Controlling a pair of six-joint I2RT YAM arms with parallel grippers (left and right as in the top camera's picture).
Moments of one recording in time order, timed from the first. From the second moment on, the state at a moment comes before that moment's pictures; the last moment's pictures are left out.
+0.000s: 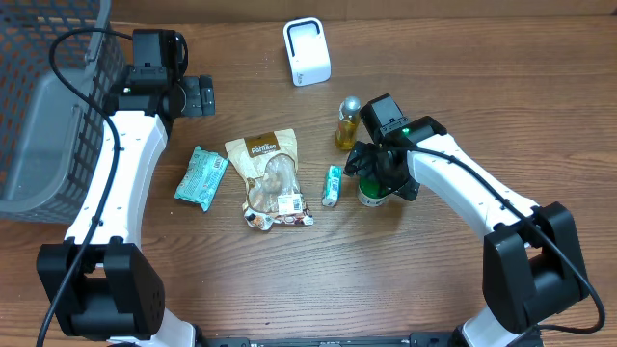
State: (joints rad) left arm -0.02 1.74 1.50 -0.70 -0.19 -0.07; right arm 0.43 1.79 1.26 -0.88 0.00 0.81
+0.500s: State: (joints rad) left arm -0.02 1.74 1.50 -0.70 -0.19 -0.07; right arm 0.43 1.79 1.20 -0.85 0.00 0.84
